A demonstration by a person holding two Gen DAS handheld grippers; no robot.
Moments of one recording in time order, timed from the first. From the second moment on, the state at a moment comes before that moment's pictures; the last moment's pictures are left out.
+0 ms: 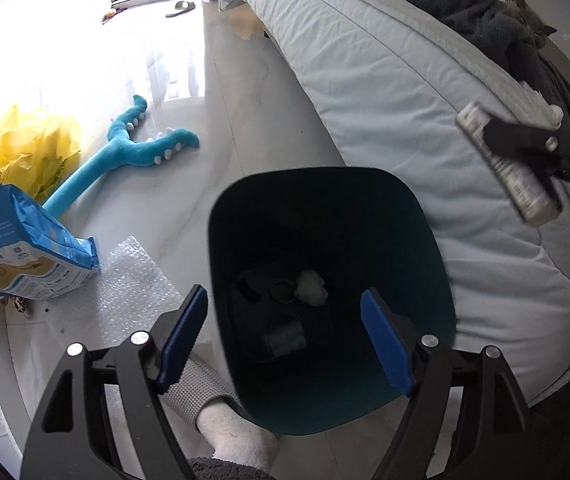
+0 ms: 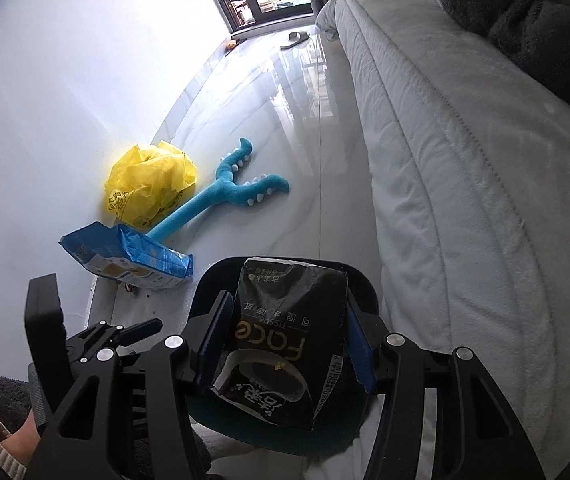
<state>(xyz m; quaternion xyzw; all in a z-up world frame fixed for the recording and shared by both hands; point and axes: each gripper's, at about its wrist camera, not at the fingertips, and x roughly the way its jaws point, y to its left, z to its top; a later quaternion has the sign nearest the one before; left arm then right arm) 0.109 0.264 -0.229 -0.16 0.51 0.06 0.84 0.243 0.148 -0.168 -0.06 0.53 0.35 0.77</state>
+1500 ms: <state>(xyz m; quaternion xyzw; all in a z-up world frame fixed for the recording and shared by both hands) 0.099 0.255 -0.097 -0.09 0.33 0.07 0.94 0.221 0.149 -0.164 -0.15 0.52 0.34 0.77</state>
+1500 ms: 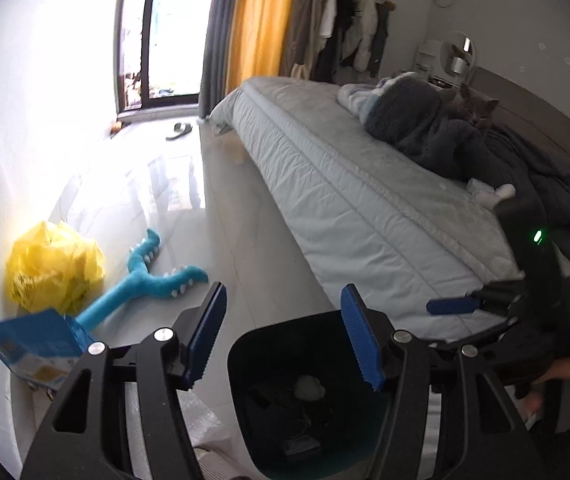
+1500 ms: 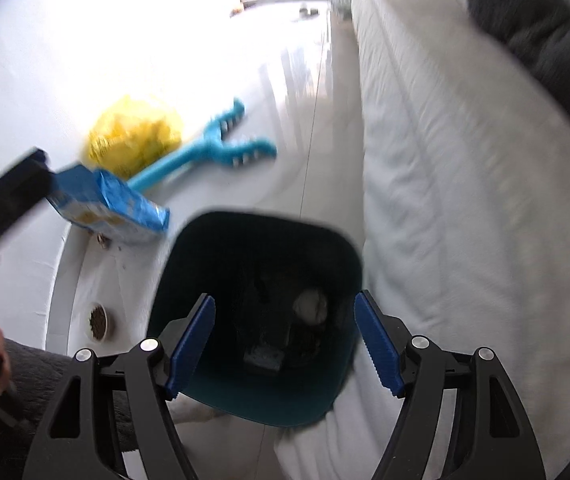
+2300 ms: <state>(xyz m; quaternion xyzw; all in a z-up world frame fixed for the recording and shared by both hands) 0.172 0.173 -0.035 -0.06 0.27 -0.02 0.96 0.279 0.022 -0.062 -0.17 0.40 0.29 0.85</state>
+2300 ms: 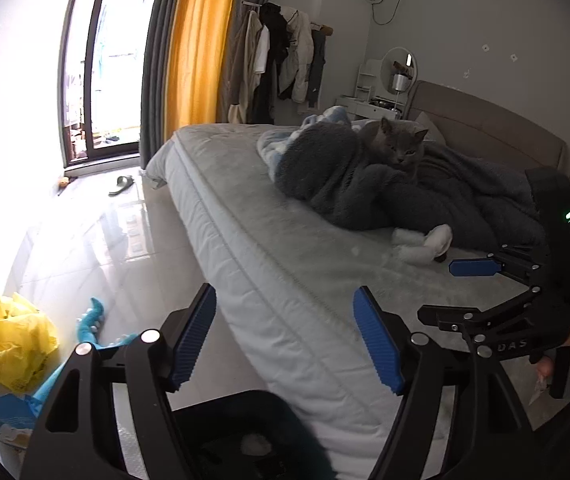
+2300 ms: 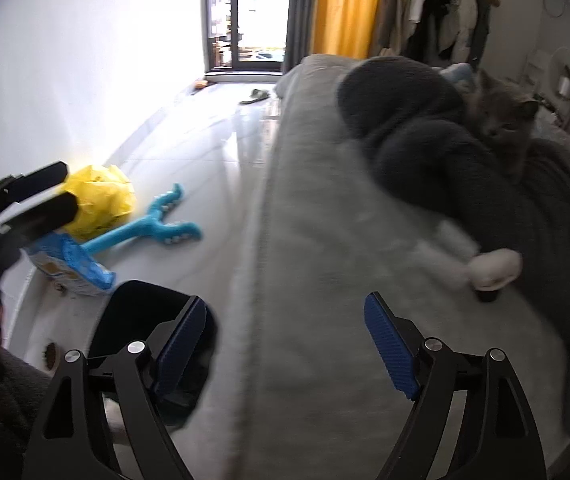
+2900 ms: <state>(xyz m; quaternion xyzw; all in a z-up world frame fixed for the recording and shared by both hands) 0.262 0.110 -0.053 -0.05 0.30 -0.06 0.95 0.368 -0.077 -0.059 -0.07 0.40 0.23 0.89</state>
